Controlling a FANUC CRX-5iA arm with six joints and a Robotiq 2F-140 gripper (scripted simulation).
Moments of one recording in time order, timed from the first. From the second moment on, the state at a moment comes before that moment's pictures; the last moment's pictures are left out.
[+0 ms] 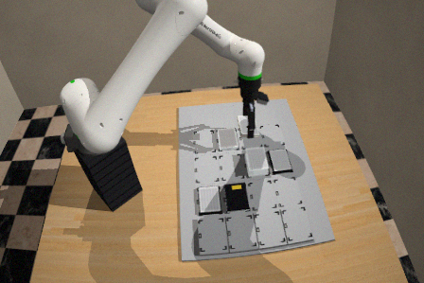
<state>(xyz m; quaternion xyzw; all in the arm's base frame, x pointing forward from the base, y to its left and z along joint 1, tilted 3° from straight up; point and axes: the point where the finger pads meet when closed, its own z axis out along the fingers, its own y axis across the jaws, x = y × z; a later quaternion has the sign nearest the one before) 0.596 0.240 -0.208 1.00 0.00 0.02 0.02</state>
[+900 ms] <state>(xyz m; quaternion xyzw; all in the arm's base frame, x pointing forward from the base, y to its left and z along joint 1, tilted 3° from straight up) 0.611 0.240 -0.221 1.00 0.00 0.02 0.02</state>
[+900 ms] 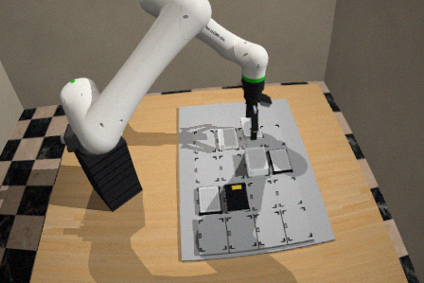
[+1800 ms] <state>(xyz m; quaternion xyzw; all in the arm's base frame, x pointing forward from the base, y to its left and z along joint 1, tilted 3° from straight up) 0.612 0.238 -0.252 1.00 0.00 0.02 0.02</state>
